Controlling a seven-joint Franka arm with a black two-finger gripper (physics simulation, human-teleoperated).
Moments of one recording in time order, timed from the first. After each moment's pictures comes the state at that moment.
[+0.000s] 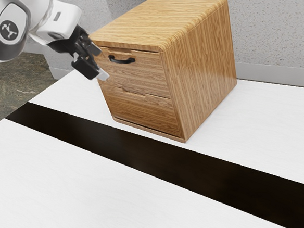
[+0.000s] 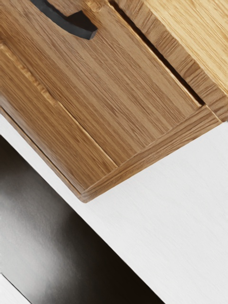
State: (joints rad) arm 0.09 -0.09 0.07 -1.54 -0.12 1.97 0.94
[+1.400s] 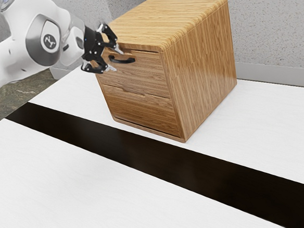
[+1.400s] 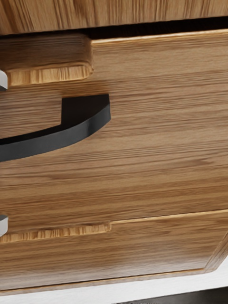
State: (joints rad) arm 0.36 0.25 -0.09 -1.33 -0.25 2.20 2.07
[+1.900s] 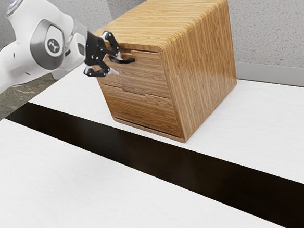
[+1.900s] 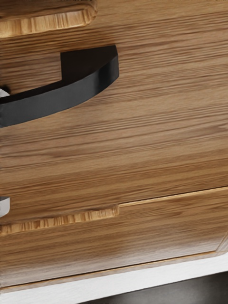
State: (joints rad) arm 0.37 0.28 -0.10 -1.33 -0.25 2.20 2.14
